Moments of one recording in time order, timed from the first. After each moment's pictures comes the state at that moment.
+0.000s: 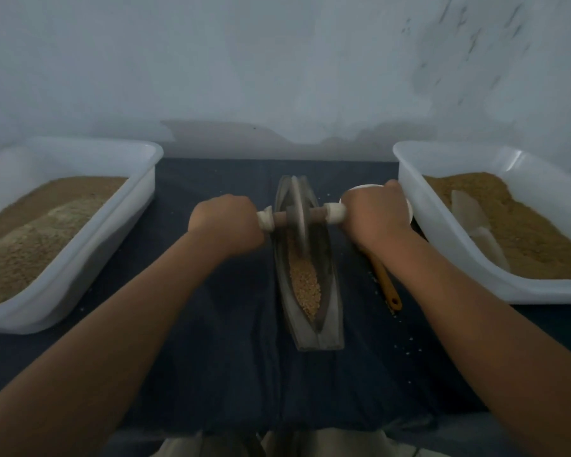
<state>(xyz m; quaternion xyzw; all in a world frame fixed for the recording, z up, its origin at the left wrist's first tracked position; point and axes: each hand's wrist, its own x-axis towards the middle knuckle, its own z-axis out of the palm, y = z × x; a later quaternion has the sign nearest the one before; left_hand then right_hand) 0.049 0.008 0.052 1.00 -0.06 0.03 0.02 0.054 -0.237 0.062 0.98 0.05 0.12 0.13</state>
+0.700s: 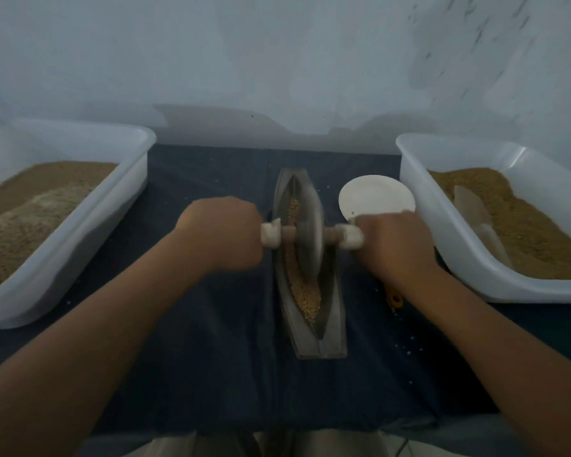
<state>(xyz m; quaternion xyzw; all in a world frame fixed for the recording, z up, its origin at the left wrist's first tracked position) 0.020 0.012 0.058 0.99 -0.15 0.00 -0.04 0.003 -0.264 0.037 0.99 0.08 0.11 0.01</state>
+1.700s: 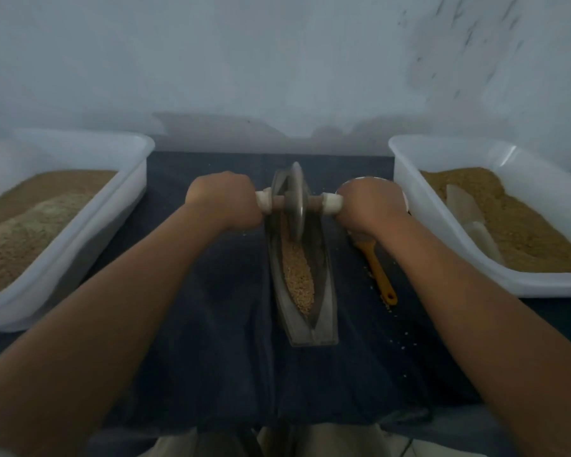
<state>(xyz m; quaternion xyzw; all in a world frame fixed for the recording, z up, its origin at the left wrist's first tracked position) 0.067 0.002 0.075 1.00 -0.09 0.02 -0.03 0.084 -0.250 0.055 0.99 0.06 0.08 0.07</state>
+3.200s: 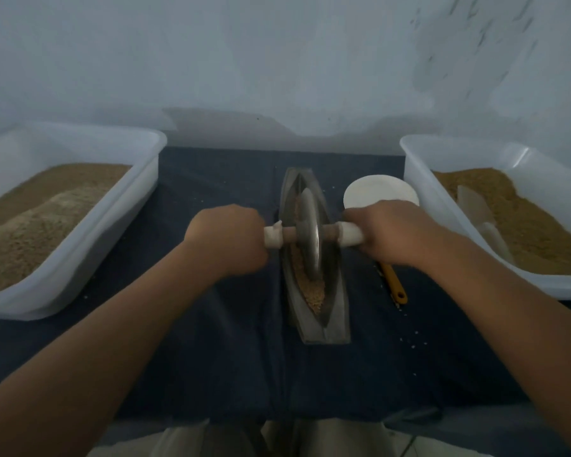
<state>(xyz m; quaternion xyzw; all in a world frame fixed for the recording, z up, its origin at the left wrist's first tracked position) 0.014 0.016 0.041 0.99 -0.11 0.03 -0.02 0.020 -0.266 0.066 0.98 0.20 -0.01 0.02</state>
